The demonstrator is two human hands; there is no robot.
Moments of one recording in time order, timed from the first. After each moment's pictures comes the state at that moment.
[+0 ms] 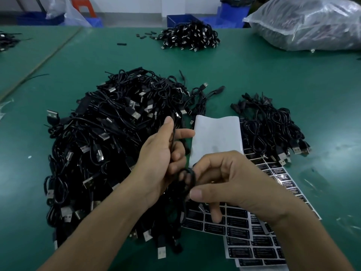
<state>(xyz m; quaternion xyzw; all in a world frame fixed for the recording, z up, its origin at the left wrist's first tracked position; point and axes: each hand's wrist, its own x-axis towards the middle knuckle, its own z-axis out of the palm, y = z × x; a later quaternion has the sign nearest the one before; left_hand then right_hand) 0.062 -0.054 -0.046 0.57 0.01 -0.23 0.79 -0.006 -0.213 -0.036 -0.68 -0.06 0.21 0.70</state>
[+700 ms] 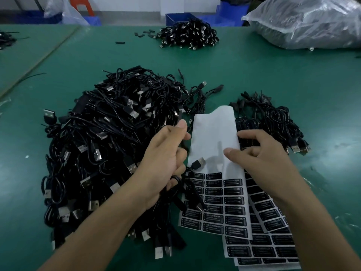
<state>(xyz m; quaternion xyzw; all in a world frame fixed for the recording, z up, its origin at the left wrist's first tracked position) 0.055 -0.052 -0.045 0.66 -0.05 -0.23 0.71 -0.001 -0.244 -0.047 -0.83 0.21 -0.04 0.52</state>
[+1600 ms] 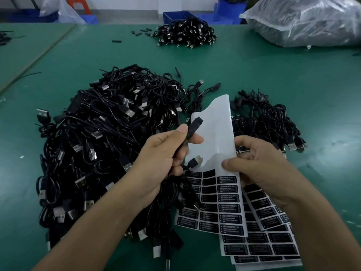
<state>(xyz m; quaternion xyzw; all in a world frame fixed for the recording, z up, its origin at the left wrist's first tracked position) 0.061 -0.054 -0.051 0.63 -0.09 -0.22 0.74 -0.001 -0.249 -0.044 -0.75 0.15 0.07 0.64</state>
